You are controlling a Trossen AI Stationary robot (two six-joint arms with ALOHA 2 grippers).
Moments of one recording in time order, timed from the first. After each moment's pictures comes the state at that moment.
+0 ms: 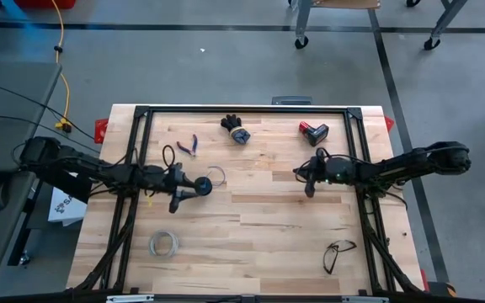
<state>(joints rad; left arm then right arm) -0.10 0.87 0.04 0.41 -0.08 -0.25 -0.11 1.12 0.06 0.61 0.19 0.21</state>
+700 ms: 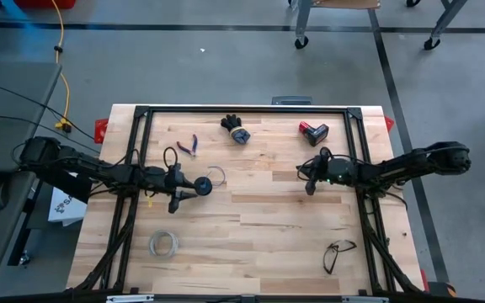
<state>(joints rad) -0.10 0.87 0.01 0.36 -0.07 -0.26 -0.10 1.12 0.02 0.64 0.28 0.23</state>
